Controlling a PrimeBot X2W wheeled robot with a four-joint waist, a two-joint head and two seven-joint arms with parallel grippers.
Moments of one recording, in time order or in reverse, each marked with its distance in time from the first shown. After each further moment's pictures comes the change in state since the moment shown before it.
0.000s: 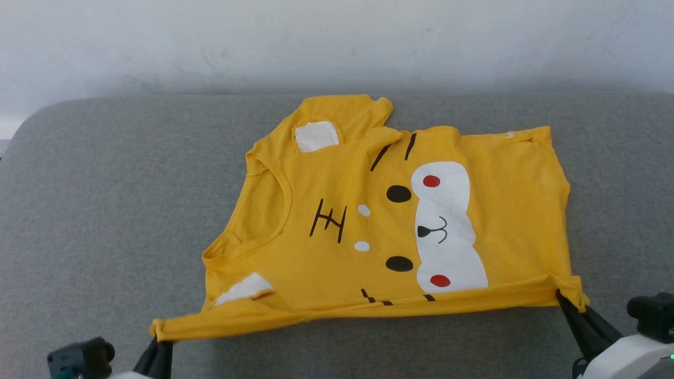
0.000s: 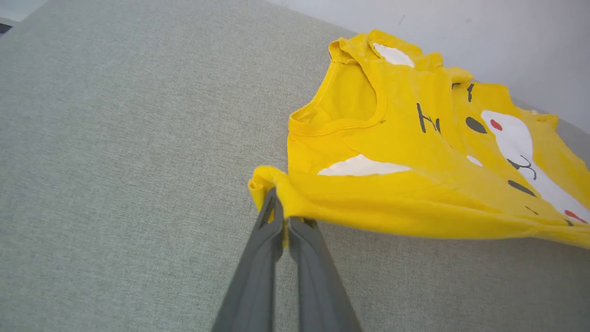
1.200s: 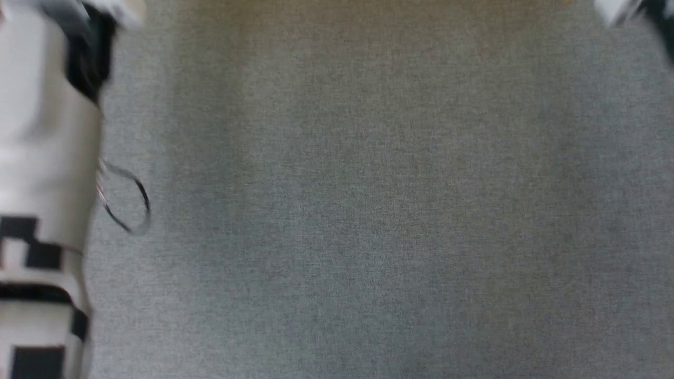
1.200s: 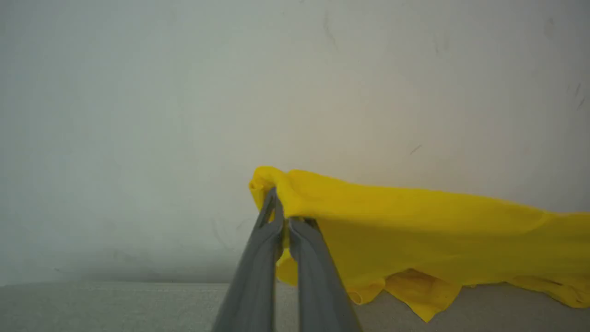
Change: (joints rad) left arm -1.552 -0.165 -0.096 1.264 0.152 -0.485 -0.388; right arm -1.422 -0.118 0.453 0.840 0.092 0.000 -0.169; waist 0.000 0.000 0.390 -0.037
